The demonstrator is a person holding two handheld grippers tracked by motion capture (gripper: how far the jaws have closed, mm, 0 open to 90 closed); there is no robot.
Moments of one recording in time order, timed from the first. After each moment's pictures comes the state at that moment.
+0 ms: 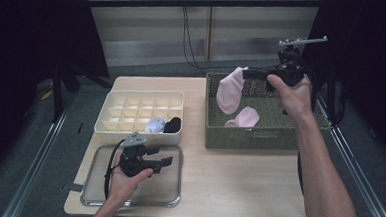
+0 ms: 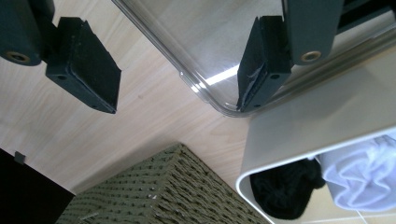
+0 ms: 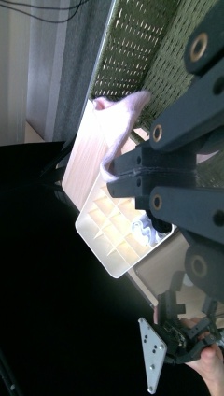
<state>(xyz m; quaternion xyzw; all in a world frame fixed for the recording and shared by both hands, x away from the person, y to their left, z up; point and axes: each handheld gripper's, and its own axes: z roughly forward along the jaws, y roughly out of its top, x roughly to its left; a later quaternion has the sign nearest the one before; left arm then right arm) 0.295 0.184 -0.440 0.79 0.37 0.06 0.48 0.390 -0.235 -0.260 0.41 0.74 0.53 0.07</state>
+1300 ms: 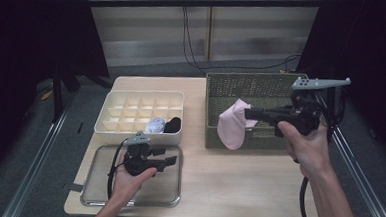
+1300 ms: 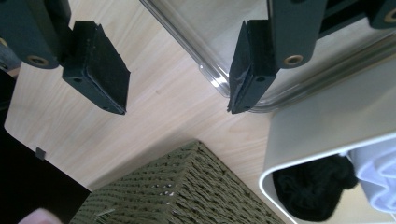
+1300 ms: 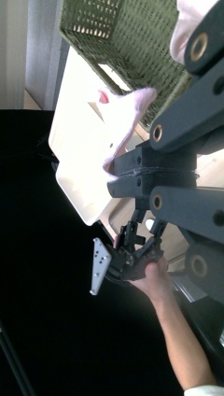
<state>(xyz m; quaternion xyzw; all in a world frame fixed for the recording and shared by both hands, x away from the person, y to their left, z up) 0.294 0.172 -0.439 0.80 0.36 0.03 0.48 0.269 -0.220 -0.267 0.38 0.74 0.56 0.04</state>
